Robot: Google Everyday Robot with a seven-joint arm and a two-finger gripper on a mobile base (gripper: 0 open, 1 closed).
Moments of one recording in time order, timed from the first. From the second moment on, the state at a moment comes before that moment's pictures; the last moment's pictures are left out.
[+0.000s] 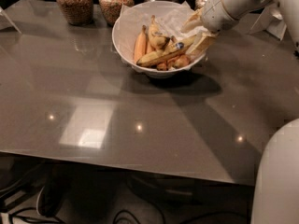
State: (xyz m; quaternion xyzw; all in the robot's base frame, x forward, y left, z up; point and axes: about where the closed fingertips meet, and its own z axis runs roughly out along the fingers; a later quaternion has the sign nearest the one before) arm 0.712 -0.131 0.912 -0.75 0.56 0.02 0.34
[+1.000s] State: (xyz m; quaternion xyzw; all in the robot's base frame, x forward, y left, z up) arm 0.710 -0.129 0.903 -0.76 0.56 0.02 0.33
